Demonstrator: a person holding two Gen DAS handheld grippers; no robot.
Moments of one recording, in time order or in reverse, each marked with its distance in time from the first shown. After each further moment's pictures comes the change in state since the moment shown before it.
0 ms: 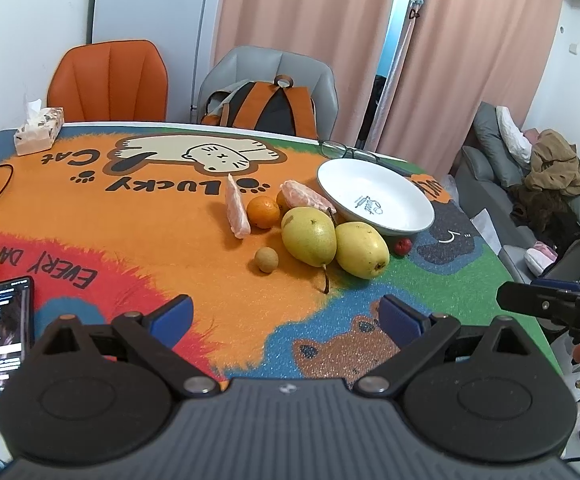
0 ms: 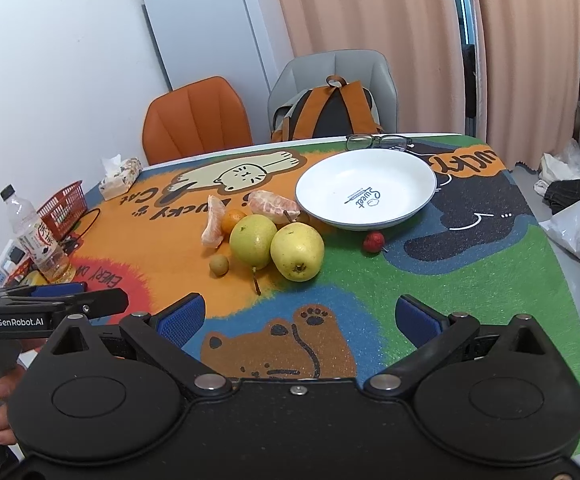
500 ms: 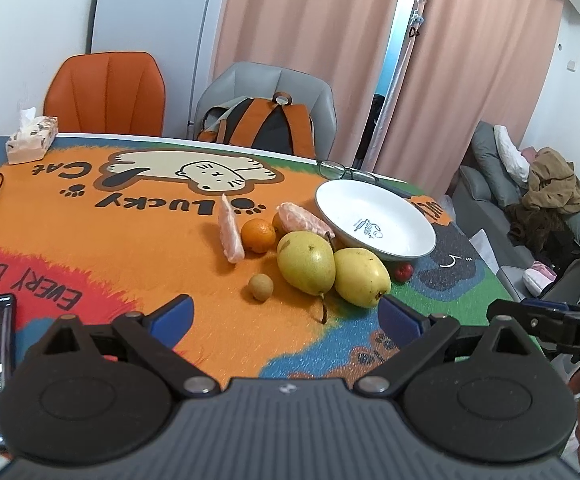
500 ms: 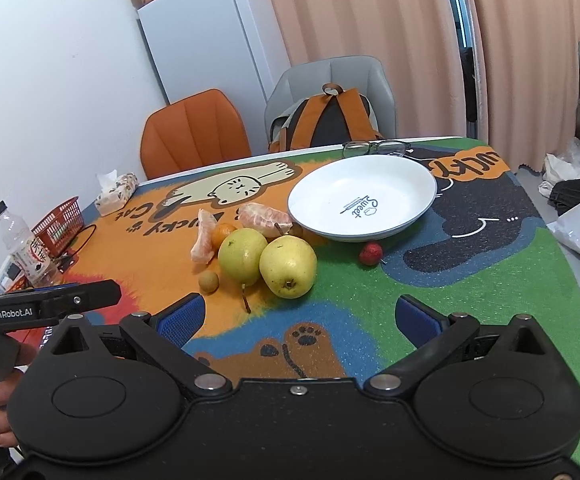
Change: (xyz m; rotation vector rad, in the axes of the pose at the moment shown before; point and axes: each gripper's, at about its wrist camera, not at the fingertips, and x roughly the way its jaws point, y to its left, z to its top) left arm 0.021 0.000 0.008 -0.015 -0.057 -0.019; right arm 0.022 -0.017 0.000 0.025 -0.041 0.023
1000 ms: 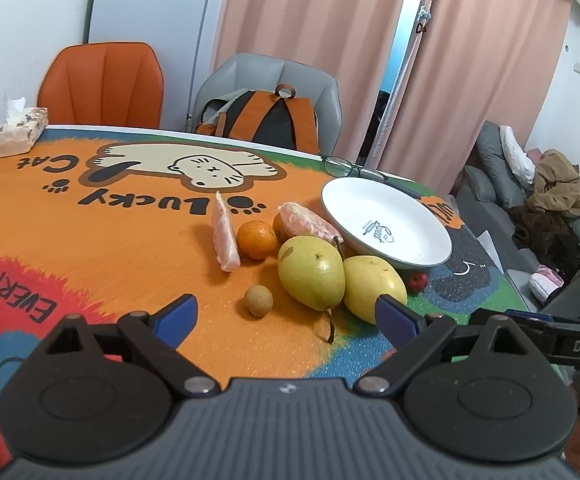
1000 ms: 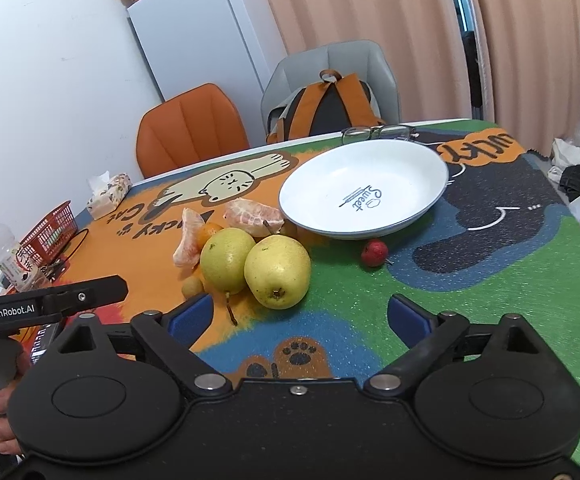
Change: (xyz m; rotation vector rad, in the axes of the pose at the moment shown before) left arm 0.043 0.004 0.007 -0.016 0.011 -0.003; right arm 0.047 -0.016 0.002 0.035 0.024 0.025
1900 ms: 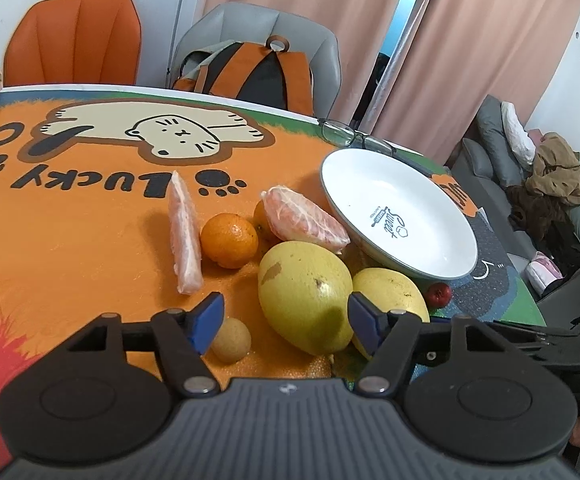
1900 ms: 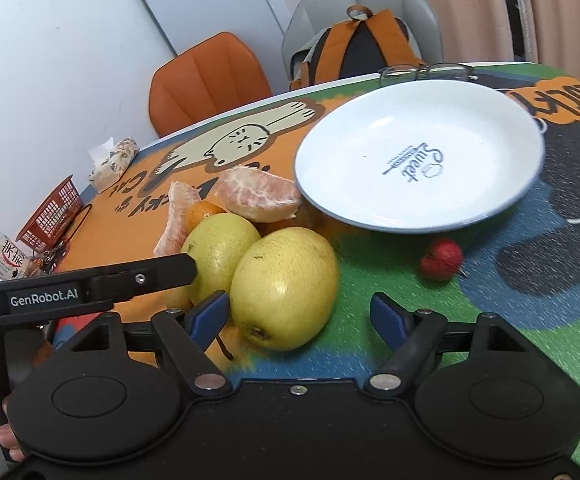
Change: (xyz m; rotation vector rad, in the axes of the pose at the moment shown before) left arm 0.094 0.004 0.027 -0.036 0.140 -0.048; right arm 0.104 -0.006 0.021 0.022 0.172 0.116
